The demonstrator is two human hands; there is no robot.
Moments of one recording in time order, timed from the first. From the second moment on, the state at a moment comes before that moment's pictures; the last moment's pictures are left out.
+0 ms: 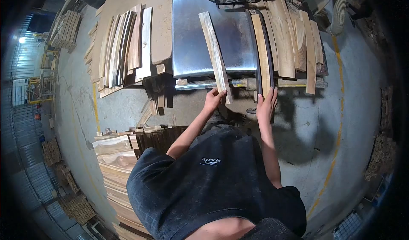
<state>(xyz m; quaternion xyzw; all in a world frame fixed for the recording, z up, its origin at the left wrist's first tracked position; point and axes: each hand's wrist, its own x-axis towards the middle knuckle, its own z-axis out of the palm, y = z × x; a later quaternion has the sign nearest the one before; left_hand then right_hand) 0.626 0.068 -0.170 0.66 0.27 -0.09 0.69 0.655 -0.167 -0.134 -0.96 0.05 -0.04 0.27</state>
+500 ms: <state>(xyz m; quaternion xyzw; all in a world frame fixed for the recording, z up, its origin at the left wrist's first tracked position) 0.628 0.075 -0.195 0.68 0.25 -0.14 0.68 0.657 -0.148 -0.111 -0.96 0.01 -0.10 0.27</state>
